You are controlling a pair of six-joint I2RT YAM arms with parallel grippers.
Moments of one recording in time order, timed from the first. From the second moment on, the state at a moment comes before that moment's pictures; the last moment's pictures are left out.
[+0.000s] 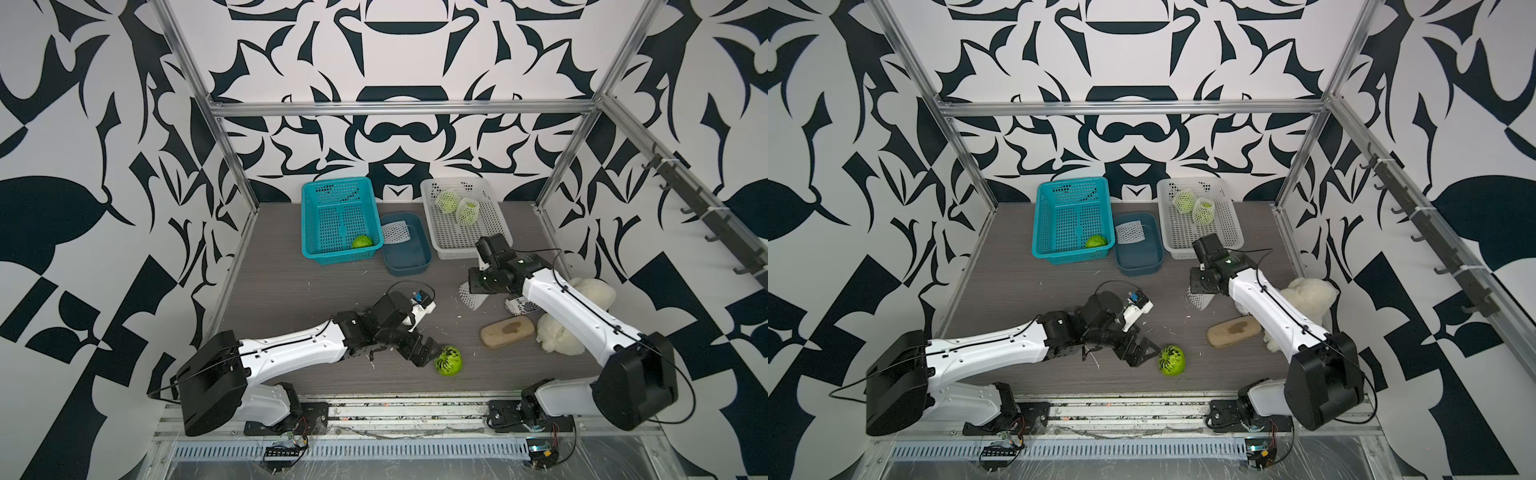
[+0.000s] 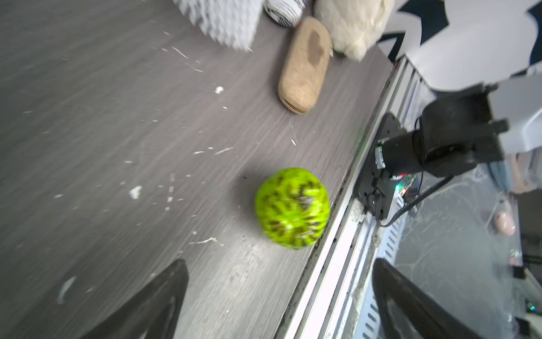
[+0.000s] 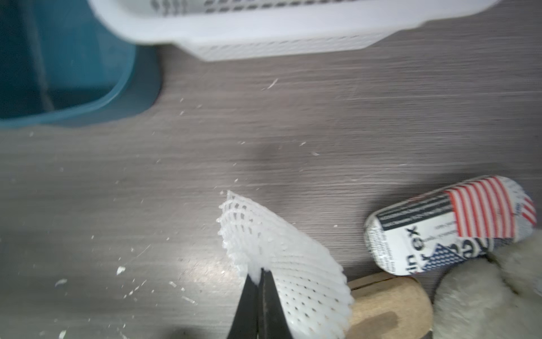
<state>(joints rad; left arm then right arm) -1.12 1.38 0.83 -0.19 0.26 -0.37 0.35 1.33 1.07 -0.82 0.11 0.37</state>
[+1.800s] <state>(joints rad) -1.03 1.79 1.10 -0.38 -0.13 -0.41 0.31 1.16 0.95 -0.73 -0.11 0.37</state>
